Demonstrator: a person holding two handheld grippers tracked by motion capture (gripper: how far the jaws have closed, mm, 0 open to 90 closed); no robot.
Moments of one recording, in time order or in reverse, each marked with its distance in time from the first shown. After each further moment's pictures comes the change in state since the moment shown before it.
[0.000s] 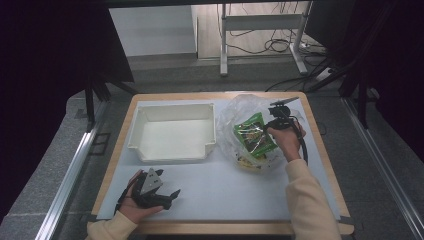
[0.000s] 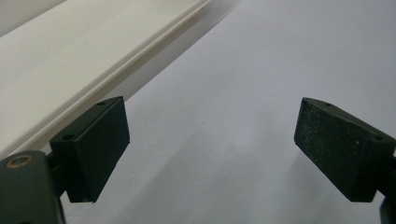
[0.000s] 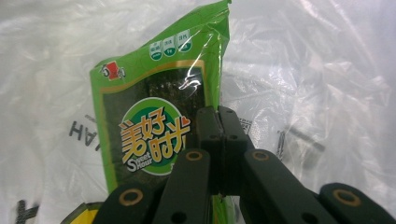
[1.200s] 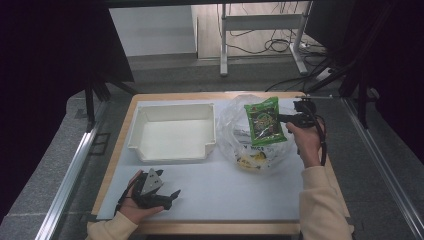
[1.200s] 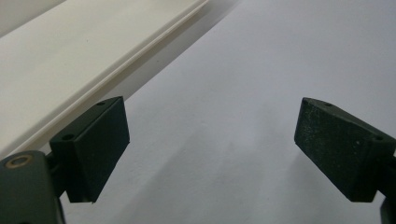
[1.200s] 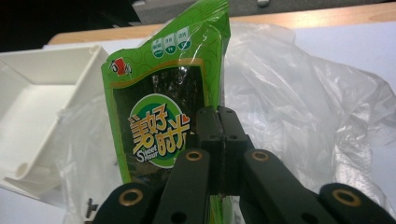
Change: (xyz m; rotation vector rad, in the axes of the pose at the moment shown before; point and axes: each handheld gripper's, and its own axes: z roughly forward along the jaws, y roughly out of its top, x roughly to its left) left arm -0.002 0.000 0.000 0.004 0.011 0.001; right arm -0.026 -0.009 -0.068 -0.268 0.101 0.055
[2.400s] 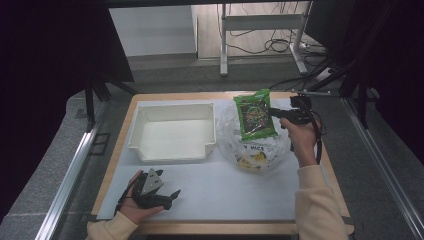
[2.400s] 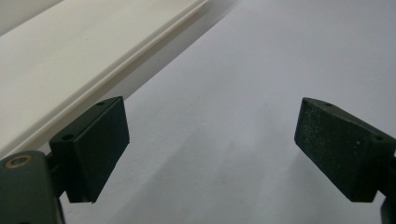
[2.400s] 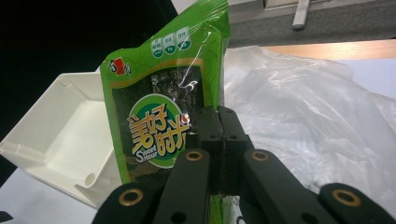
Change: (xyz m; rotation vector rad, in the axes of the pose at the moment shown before) left arm 0.000 0.000 0.000 0.005 0.001 -0.001; right arm 0.026 0.010 -0.008 -0.080 0.129 -0.023
